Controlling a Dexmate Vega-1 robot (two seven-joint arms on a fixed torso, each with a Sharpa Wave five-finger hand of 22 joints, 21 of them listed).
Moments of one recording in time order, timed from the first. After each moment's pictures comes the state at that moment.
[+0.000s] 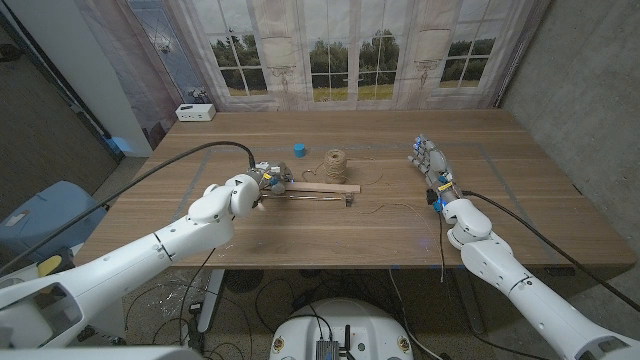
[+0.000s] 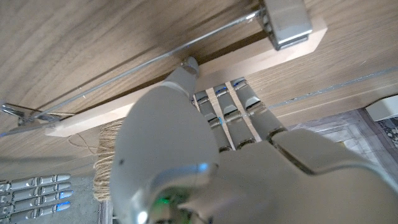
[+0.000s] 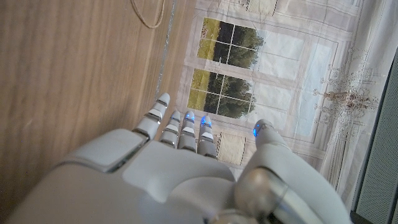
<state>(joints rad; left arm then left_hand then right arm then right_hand) 0.75 0.85 0.77 -1.90 0.60 0.57 -0.19 1.34 0.11 0.39 -0.17 0.18 0.83 -0.06 0.34 0.20 0.74 -0.08 0.44 0.38 0.75 -0.08 0.46 0.25 0.67 -0.06 0.51 0.20 -1.01 -0.50 -0.35 -1.46 0.63 0.32 -0.12 0.30 0.10 0.34 -0.04 0.20 0.21 0.03 0.19 0.18 0.19 0.10 0.21 0.19 0.10 0.07 0.20 0.19 0.26 0.08 0.20 0.17</state>
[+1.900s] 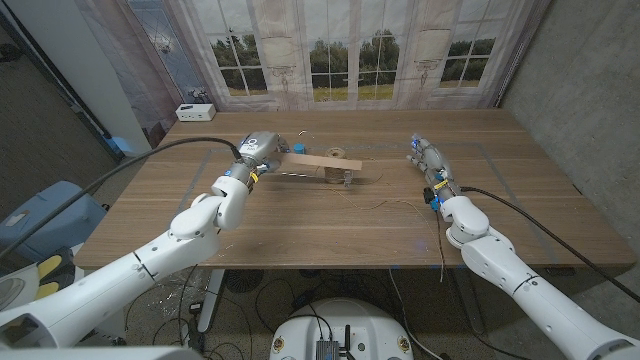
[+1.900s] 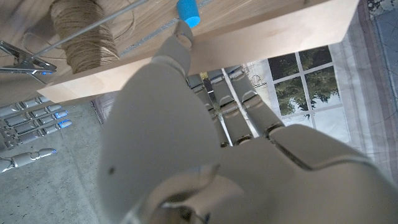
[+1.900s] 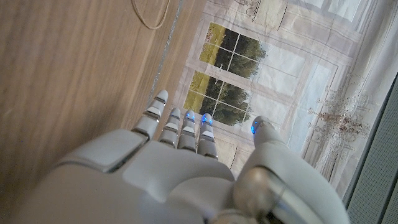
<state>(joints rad) 0.94 0.87 0.58 -1.99 0.72 0.44 0.32 1.43 0.03 0.34 -0.18 0.17 0.98 -0.01 0.39 0.20 0.86 -0.07 0.50 0.50 0.86 -0.08 0.55 0.50 0.74 -0.06 0.82 0.26 -1.02 -0.56 -0.37 -1.59 0.51 0.21 -0.24 0.33 0.12 0.37 -0.08 0.20 0.24 0.02 0.19 0.18 0.21 0.10 0.21 0.19 0.14 0.09 0.20 0.18 0.28 0.10 0.20 0.17</state>
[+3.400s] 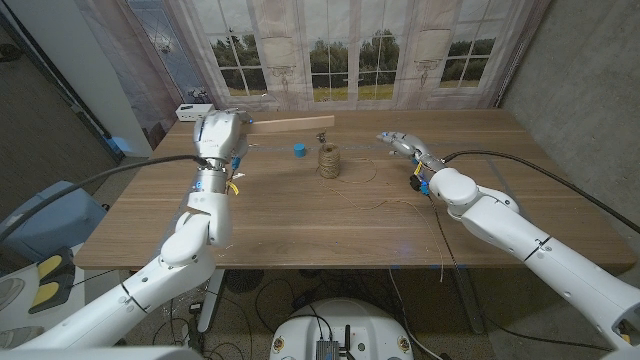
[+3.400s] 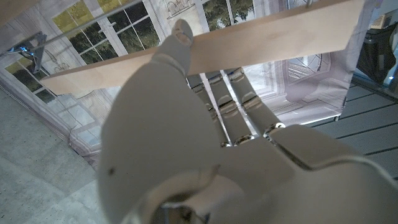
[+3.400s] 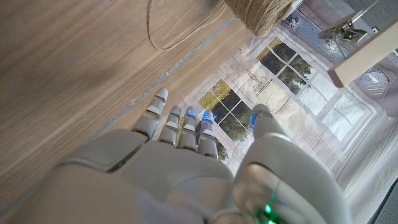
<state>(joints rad) 1.15 0.79 0.41 -2.08 0.86 0.60 0.73 1.43 0.02 0.34 -0.17 0.17 0.99 -0.01 0.38 0.20 0.87 -0.07 0.48 0.53 0.88 -0.10 0.53 0.53 0.72 -0.07 0.89 0.24 -0.87 -0.73 -0.51 -1.86 0.28 -0.27 -0.21 0.41 0.13 0.41 -0.14 0.19 0.26 0.01 0.20 0.18 0.22 0.07 0.20 0.19 0.16 0.09 0.20 0.18 0.28 0.10 0.20 0.17</state>
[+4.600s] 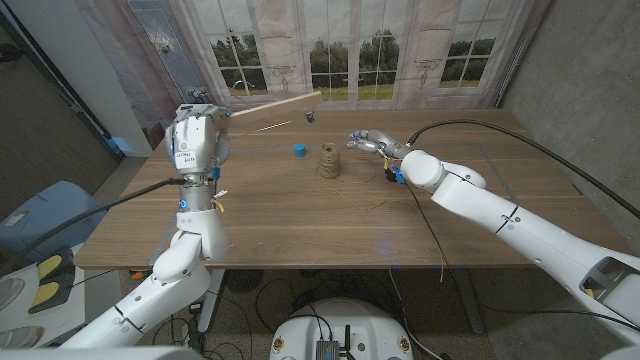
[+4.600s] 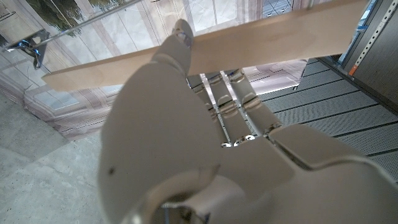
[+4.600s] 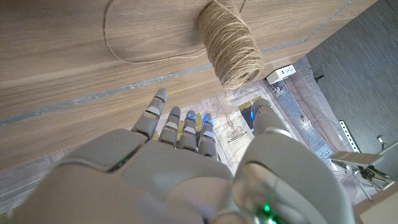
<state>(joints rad) 1.27 0.73 0.31 -2.07 0.81 0.49 1.01 1.43 0.02 0.34 -0.18 0.17 0.99 -0.01 0.37 0.20 0.87 -0.07 0.47 0.54 0.88 -0.10 0.51 0.55 0.71 -0.07 0.94 0.21 -0.62 -0.69 -0.76 -1.89 0.01 -0.49 -0.04 0.45 0.11 0.42 -0.16 0.18 0.21 -0.02 0.18 0.18 0.18 0.03 0.19 0.19 0.13 0.06 0.19 0.18 0.25 0.11 0.19 0.17</state>
